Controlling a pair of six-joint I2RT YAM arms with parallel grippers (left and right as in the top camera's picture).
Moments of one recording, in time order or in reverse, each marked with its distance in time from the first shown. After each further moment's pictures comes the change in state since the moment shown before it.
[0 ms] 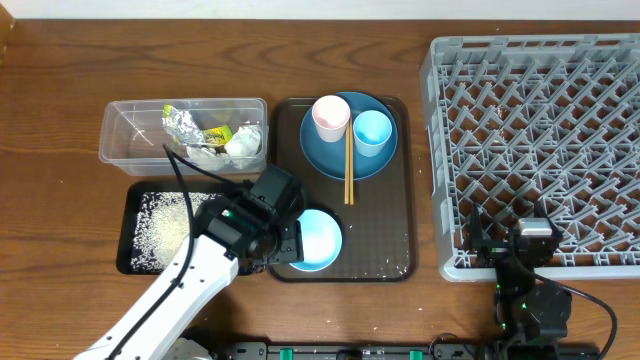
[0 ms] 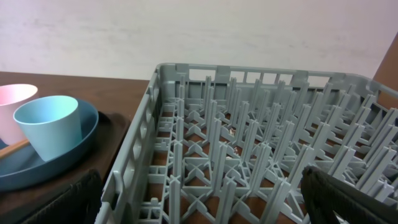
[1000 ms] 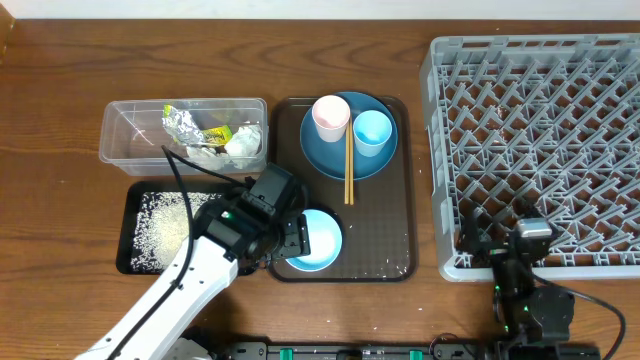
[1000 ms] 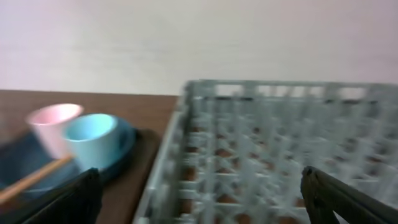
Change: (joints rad) left arm 0.000 -0.016 -0.006 0.072 0.014 -0.027; right arm 0.000 0.000 0.024 -0.015 -0.132 0.105
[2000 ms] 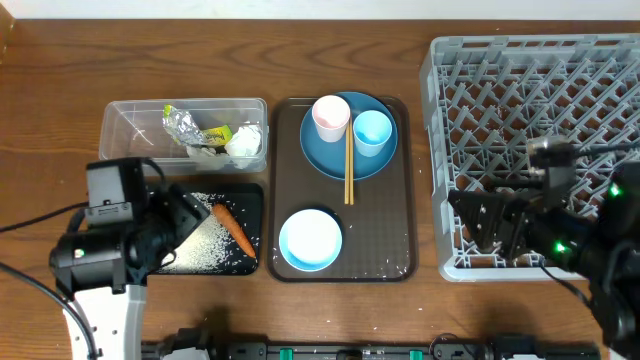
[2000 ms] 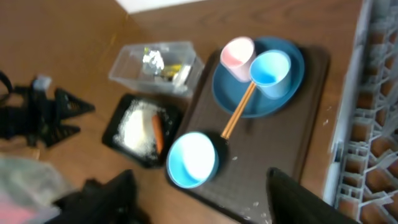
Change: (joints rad) left arm 0.718 -0.226 0.164 -0.220 0.000 0.023; right arm 0.013 0.888 1.270 -1.038 -0.549 0.112
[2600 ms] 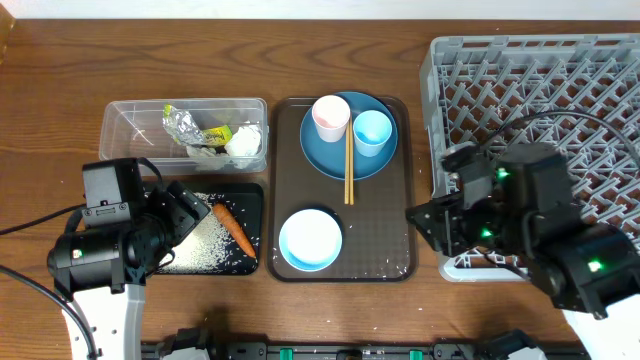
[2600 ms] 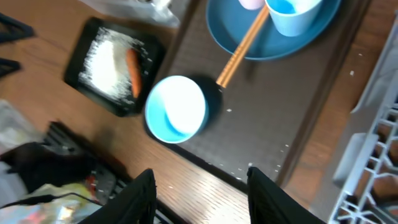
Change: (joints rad) left arm 0.006 0.000 0.000 -0.001 0.000 -0.004; right arm 0.372 0.129 -0.095 0.023 0.282 0.052
